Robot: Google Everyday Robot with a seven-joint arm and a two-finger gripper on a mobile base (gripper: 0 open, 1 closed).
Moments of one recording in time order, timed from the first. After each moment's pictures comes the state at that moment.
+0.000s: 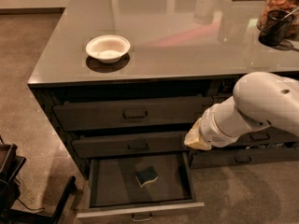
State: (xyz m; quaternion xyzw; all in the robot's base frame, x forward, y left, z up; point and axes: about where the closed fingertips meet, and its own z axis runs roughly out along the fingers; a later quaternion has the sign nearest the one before) arm 0.457 -0.131 0.741 -0.58 0.78 0.08 0.22
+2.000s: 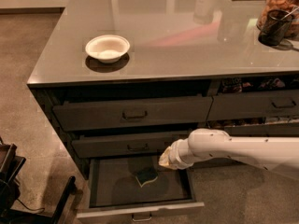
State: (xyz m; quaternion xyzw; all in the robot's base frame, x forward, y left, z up) arm 0.522 -0.069 0.501 -0.62 0.73 0.11 0.26
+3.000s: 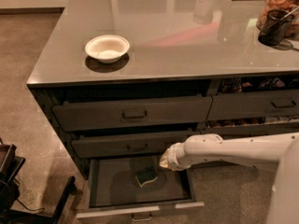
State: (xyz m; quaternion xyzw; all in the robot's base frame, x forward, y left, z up) arm 0.538 -0.077 0.462 -0.64 0.72 0.07 0.26
